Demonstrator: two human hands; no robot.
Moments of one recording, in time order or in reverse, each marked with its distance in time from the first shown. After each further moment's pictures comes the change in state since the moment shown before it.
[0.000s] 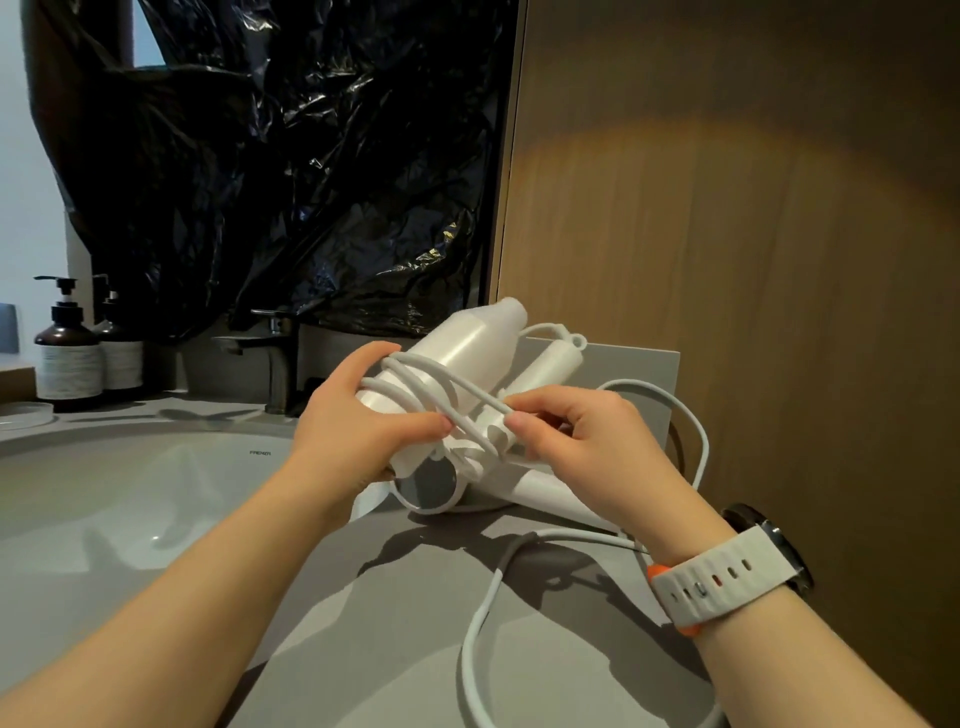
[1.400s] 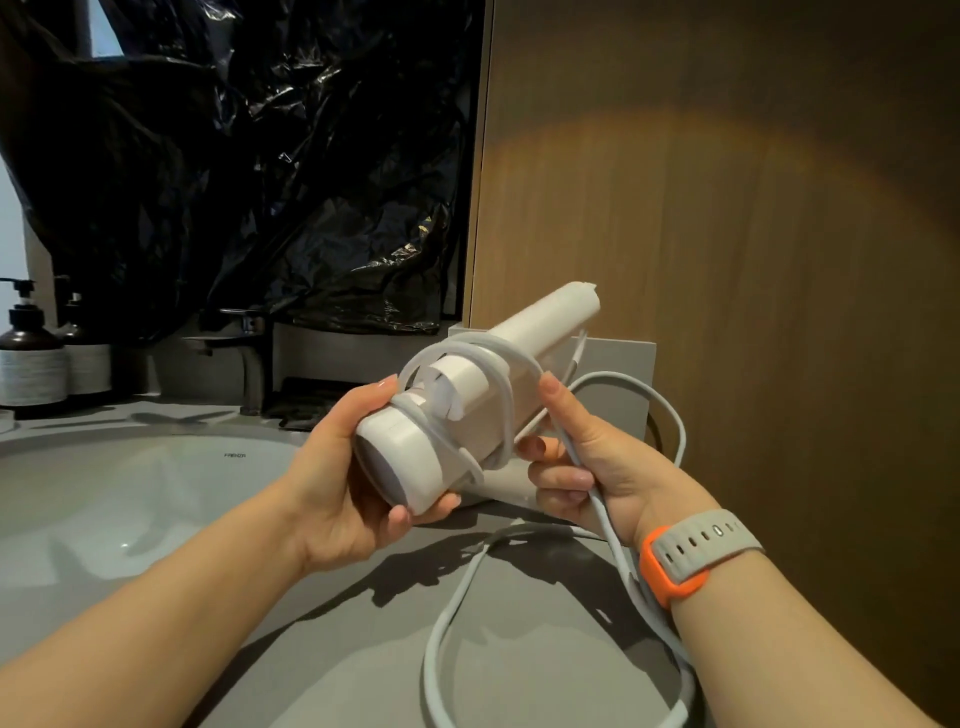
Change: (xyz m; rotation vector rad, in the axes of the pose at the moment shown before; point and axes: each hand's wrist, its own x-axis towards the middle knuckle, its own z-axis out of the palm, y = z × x) left_hand -0.017 0.000 0.014 -0.568 -0.370 -0.601; right_hand 0.000 0.026 -0.011 1.110 -0.283 0.663
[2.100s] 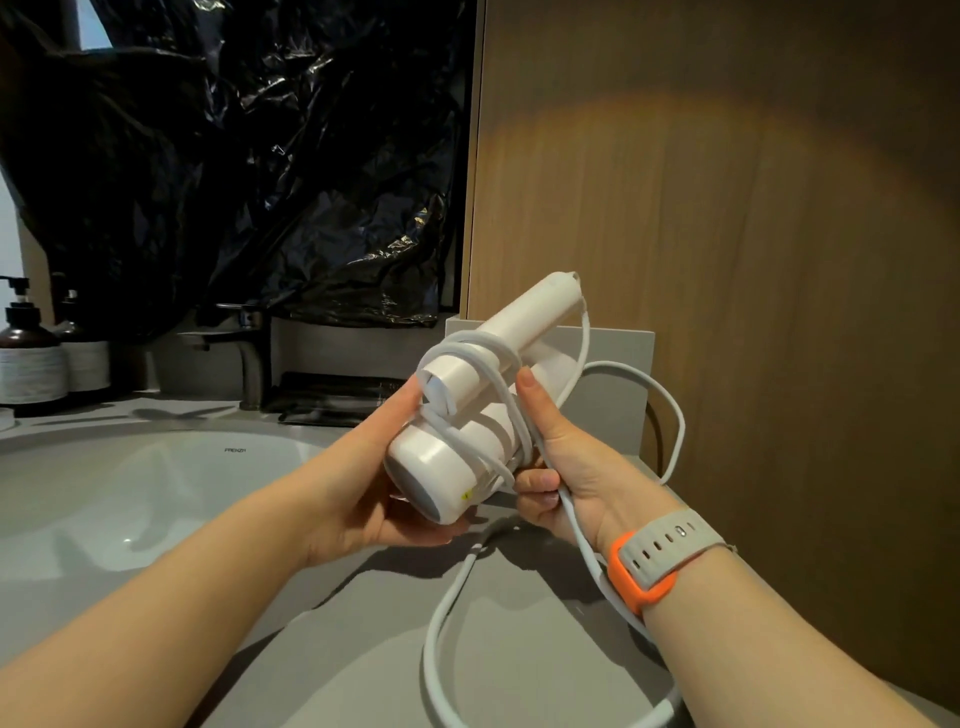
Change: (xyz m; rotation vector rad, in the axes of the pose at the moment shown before) left_hand 0.008 -0.005 0.001 0.301 0.049 -0.081; right_hand 0.007 0.018 0.016 0.092 0.184 0.058
